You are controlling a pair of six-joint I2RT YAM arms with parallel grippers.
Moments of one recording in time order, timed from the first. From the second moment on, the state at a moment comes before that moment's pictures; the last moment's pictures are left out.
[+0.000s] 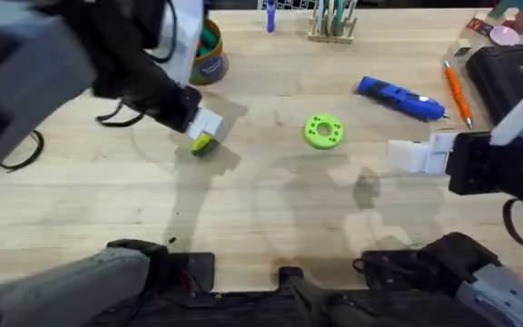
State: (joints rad) left arm -0.17 1.34 1.09 -1.05 0.03 0.25; right arm 0.39 0.64 0.91 -1.19 0.14 0.35
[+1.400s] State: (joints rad) left arm -0.23 1.70 1.11 -0.95 -0.03 0.20; right arm 0.39 0.64 0.91 -1.19 0.14 0.35
